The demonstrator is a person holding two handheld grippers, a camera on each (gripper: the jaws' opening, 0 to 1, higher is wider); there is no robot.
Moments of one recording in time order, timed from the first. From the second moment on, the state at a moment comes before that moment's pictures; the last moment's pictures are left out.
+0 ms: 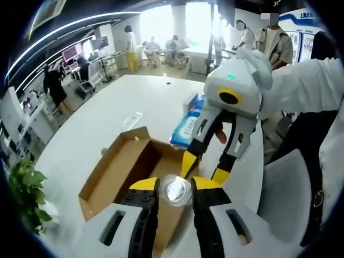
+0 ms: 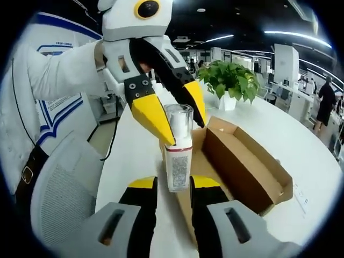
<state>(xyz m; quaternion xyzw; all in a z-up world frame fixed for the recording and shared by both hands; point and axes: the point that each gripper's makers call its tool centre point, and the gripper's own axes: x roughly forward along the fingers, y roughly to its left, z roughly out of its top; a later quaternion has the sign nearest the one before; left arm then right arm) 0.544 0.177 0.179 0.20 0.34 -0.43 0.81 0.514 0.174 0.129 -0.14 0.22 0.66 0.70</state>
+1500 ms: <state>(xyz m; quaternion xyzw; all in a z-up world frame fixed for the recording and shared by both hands) 0.574 0.047 0.185 0.22 0.32 -0.51 0.77 0.450 0.084 0.094 -0.11 0.21 0.50 0.83</state>
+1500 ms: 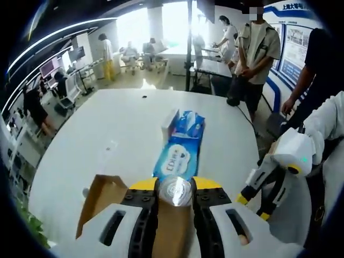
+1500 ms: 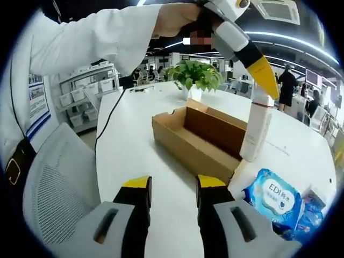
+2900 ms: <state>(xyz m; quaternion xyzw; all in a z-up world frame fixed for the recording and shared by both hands) 0.639 -0.018 0.152 0.23 0.33 -0.53 0.75 0.453 -0.025 0.111 -0.04 0.20 0.32 0.93</state>
